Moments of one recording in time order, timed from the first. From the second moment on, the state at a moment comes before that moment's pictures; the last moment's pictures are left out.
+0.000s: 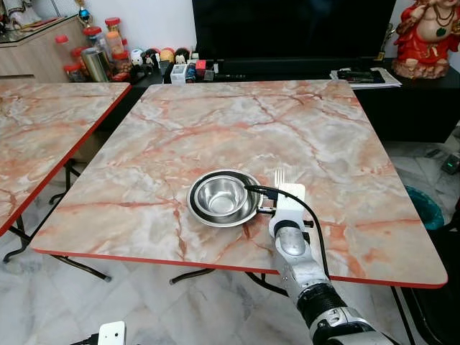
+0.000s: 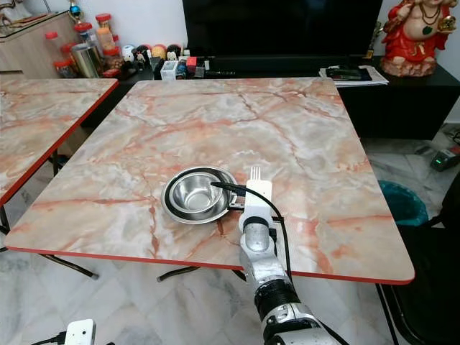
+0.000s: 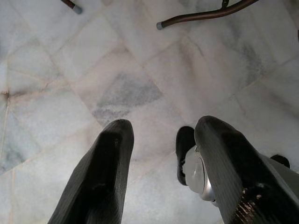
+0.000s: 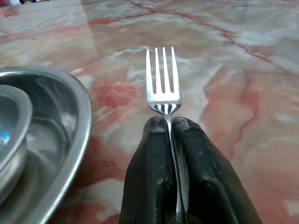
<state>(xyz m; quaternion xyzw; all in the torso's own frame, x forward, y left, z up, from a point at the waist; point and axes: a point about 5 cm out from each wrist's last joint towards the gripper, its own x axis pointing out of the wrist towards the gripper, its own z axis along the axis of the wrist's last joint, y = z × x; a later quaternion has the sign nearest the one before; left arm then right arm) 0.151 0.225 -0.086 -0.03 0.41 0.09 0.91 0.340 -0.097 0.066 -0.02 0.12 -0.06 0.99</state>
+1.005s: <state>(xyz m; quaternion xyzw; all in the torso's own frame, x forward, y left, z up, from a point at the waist) 0.143 0.227 -0.088 -0.03 0.41 0.09 0.91 0.342 -0.114 0.058 -0.02 0.14 -0.07 0.99</state>
